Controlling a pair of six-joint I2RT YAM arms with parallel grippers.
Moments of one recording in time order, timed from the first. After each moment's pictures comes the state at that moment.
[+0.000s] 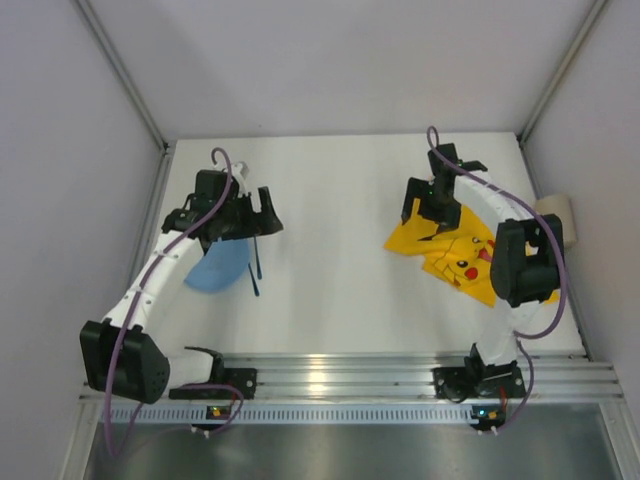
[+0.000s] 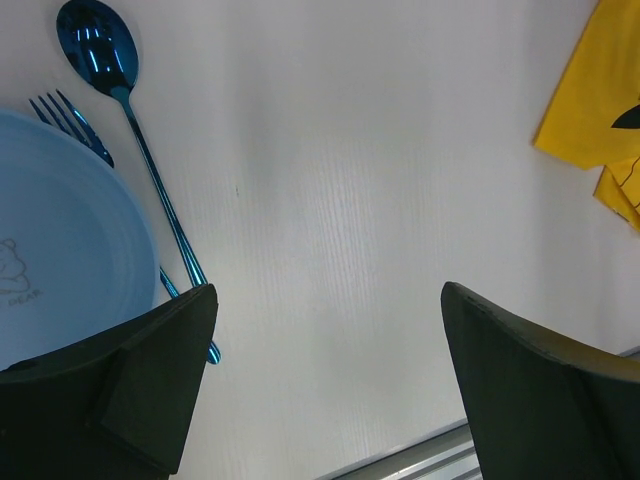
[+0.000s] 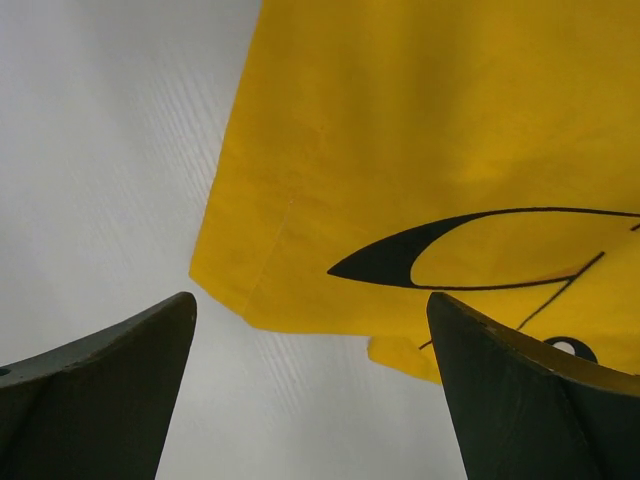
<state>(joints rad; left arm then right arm) -0.22 1.28 1.11 -0.61 0.22 -0.35 0.18 1.82 1.45 -0.81 -0.04 0.42</state>
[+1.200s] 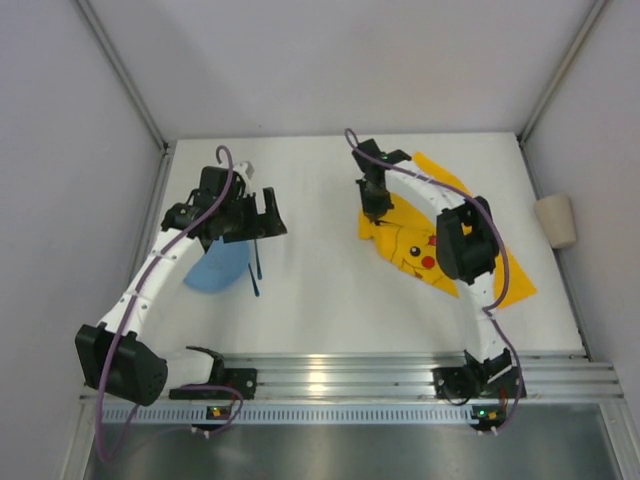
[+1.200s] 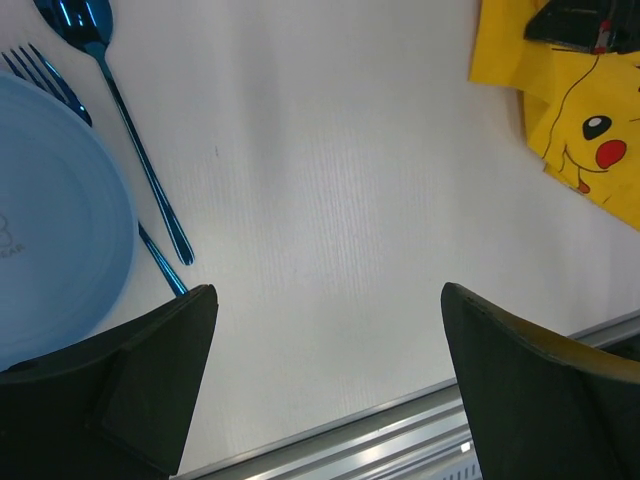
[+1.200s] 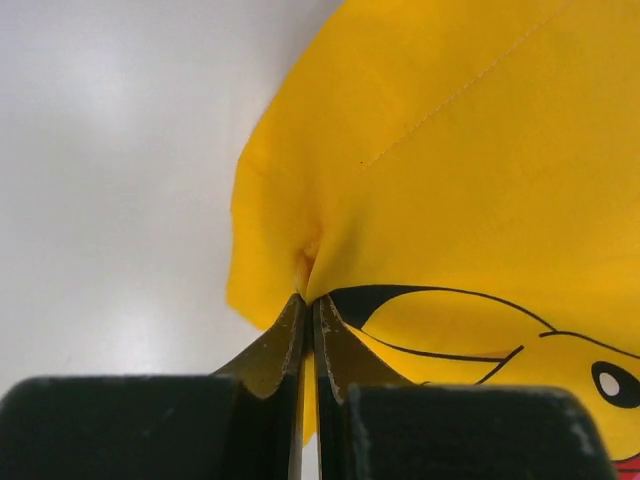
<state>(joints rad) -0.29 1.26 1.20 -0.77 0.19 -0.39 0.47 2.21 1.87 -0.92 0.12 0.34</state>
